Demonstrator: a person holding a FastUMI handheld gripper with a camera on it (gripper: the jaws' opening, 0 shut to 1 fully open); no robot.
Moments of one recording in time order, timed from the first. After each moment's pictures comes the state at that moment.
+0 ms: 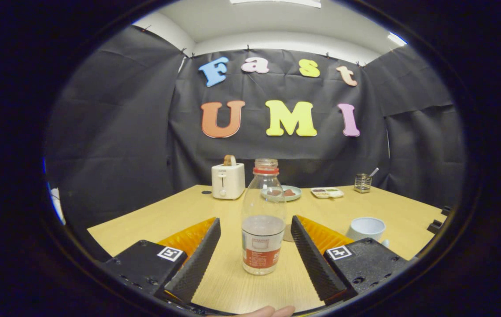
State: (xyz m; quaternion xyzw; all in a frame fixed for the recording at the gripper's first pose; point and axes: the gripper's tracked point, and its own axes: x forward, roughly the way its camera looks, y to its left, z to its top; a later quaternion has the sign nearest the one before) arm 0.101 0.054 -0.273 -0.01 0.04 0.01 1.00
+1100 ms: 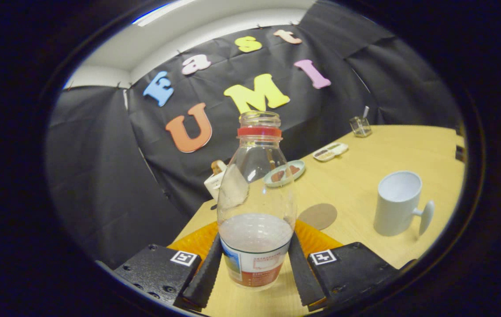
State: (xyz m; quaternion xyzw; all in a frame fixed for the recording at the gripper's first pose) arm 0.142 0.043 -0.253 0.28 0.10 -0.01 0.95
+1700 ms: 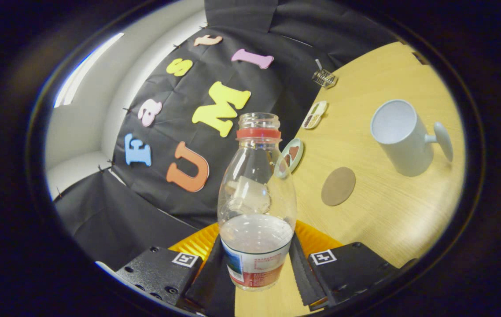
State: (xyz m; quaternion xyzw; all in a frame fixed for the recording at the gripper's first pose) arm 0.144 0.040 -0.223 0.53 0.08 0.01 0.85
